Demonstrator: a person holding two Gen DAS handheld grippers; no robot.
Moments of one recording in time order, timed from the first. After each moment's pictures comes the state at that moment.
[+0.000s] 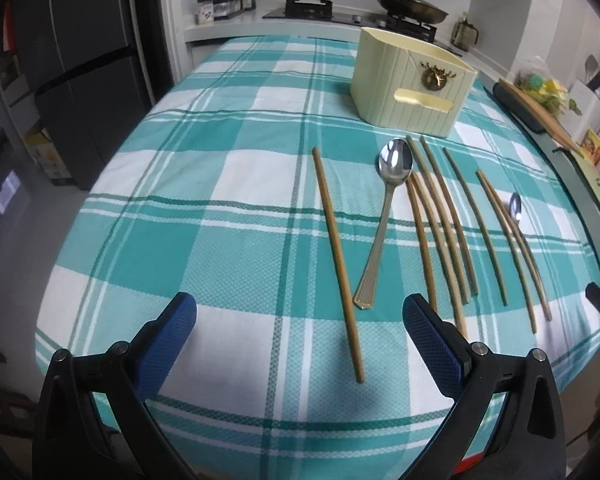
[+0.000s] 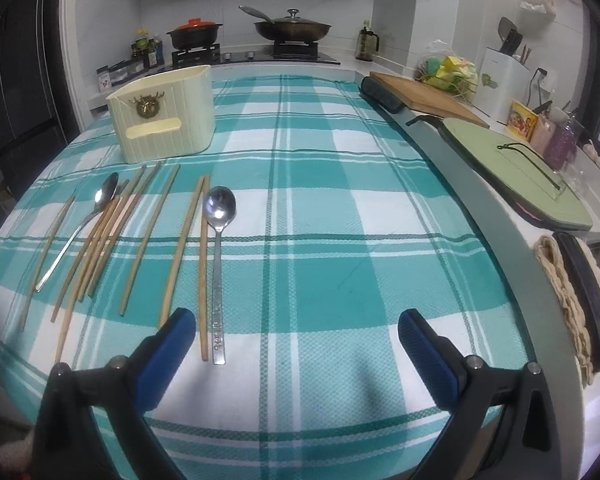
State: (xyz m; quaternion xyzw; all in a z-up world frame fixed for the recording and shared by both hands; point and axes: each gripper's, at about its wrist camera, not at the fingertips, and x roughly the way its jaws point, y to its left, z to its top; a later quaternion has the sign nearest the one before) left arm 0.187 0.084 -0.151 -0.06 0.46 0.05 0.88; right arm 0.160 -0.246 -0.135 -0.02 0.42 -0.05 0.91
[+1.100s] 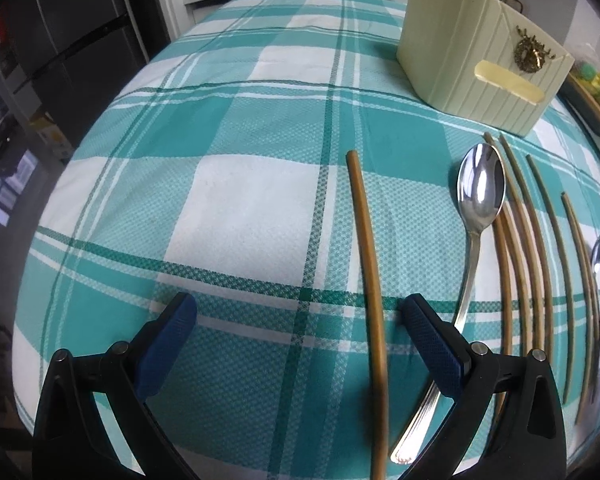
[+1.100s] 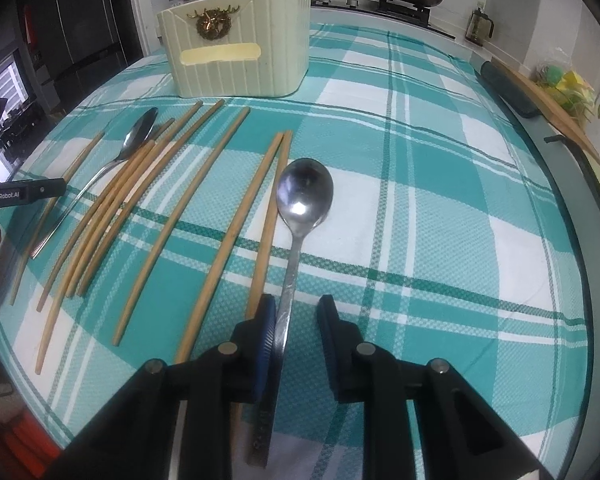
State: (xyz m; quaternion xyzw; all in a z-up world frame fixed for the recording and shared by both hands) left arm 0.304 0.090 -0.211 -0.05 0.53 0.09 0.84; right arm 0.252 -0.207 -0.191 -0.09 0.50 0.10 0.86
